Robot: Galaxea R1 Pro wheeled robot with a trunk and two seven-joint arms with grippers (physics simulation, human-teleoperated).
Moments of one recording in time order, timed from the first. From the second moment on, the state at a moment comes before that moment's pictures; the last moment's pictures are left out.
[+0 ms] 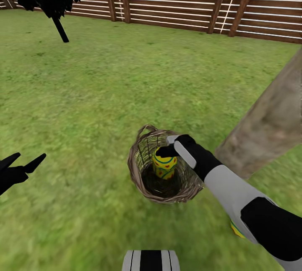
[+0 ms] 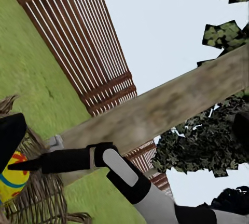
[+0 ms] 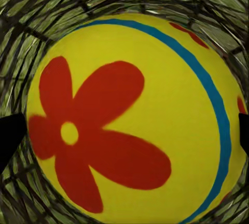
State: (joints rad) left arm -0.30 0.43 0.53 -1.40 1.05 0.98 -1.22; right arm -1.12 0.05 0.59 -0.70 -0.70 0.85 -0.21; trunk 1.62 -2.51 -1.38
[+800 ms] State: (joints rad) left arm -0.25 0.43 0.78 -1.39 1.09 0.98 -1.24; right arm -1.10 0.07 0.62 -0.78 -0.76 0.92 -0.21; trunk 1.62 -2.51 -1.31
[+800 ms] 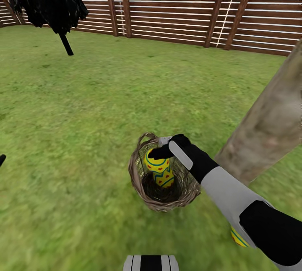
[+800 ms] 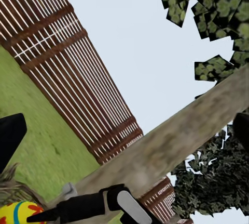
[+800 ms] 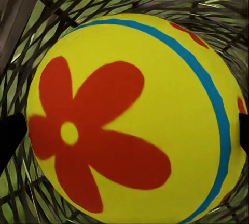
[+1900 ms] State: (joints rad) left arm -0.25 0.41 0.78 -1.40 1.09 0.98 -1.26; right arm -0.87 -0.07 0.42 -1.37 -0.81 0.97 -0.18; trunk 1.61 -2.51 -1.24
